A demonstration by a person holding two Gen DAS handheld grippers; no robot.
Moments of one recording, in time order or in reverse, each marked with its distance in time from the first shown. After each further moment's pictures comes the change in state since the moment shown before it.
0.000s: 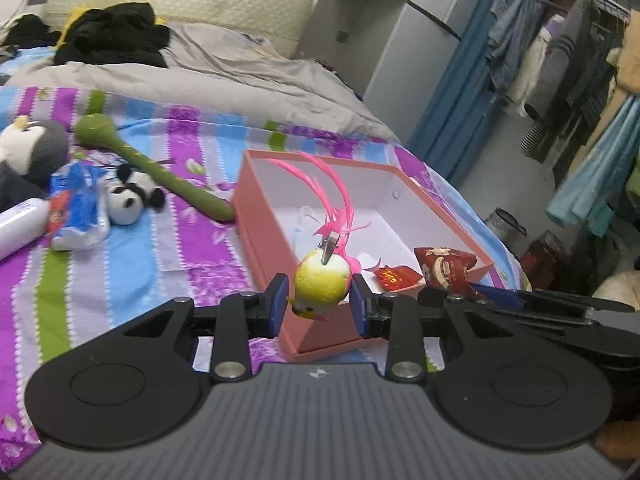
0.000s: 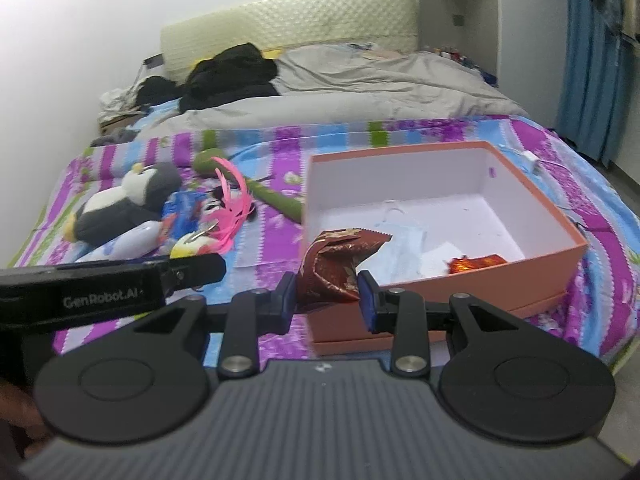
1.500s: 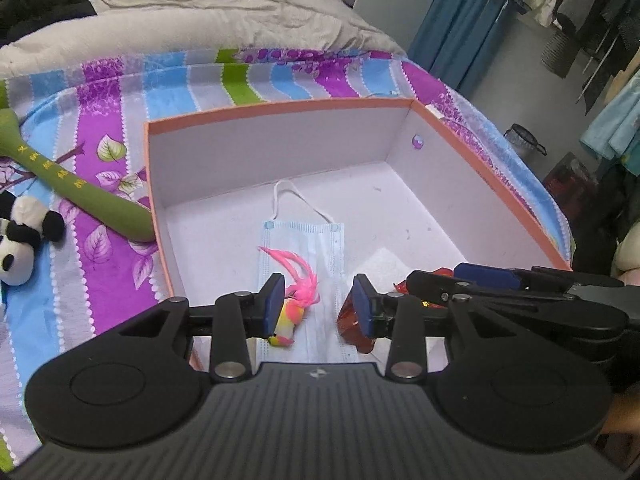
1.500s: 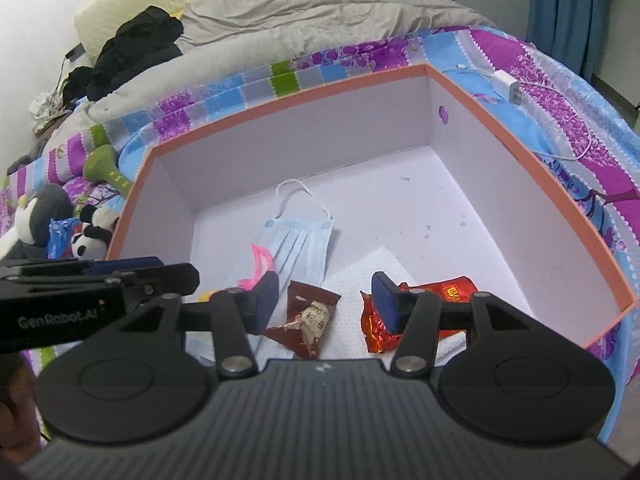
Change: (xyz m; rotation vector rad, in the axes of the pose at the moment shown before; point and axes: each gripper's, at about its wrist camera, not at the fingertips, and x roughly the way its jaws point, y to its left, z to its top) left arm 0.239 -0.025 0.078 0.101 0.276 0.020; right arm 0.176 -0.141 0.046 0.182 0.205 -0.057
